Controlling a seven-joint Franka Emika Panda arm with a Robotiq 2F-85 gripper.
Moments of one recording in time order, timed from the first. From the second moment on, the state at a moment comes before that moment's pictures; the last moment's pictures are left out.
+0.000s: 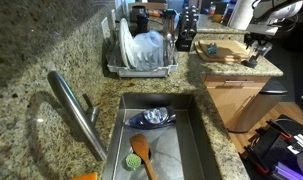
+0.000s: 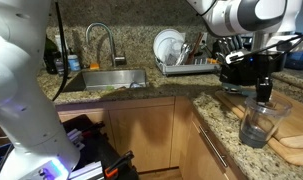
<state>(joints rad) -0.27 0.45 -0.38 -1.75 -0.02 2.25 0.73</state>
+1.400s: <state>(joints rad) -0.07 0.13 -0.16 -1.84 0.01 2.15 0.53</state>
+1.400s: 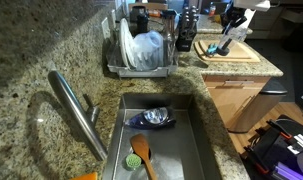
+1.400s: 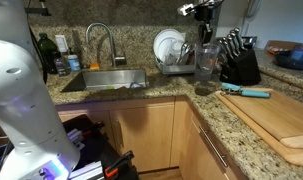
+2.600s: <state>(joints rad) 0.04 0.17 -0.02 -2.10 0.03 2.51 0.41</state>
